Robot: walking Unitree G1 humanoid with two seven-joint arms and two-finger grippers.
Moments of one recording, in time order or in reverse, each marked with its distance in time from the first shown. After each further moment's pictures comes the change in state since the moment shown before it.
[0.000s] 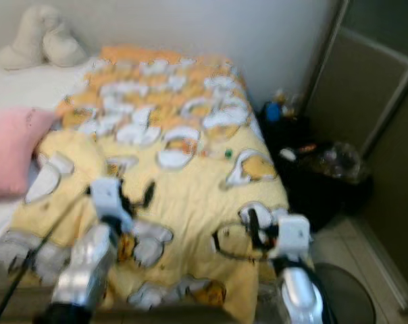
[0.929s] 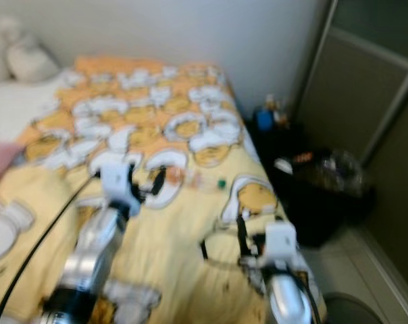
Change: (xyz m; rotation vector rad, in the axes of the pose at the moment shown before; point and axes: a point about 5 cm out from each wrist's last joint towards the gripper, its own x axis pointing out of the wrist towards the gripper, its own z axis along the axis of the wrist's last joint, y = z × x) left arm 0.021 -0.023 0.023 0.055 -0.046 -0.146; right arm -0.017 0.020 -0.011 0.015 0.041 0.030
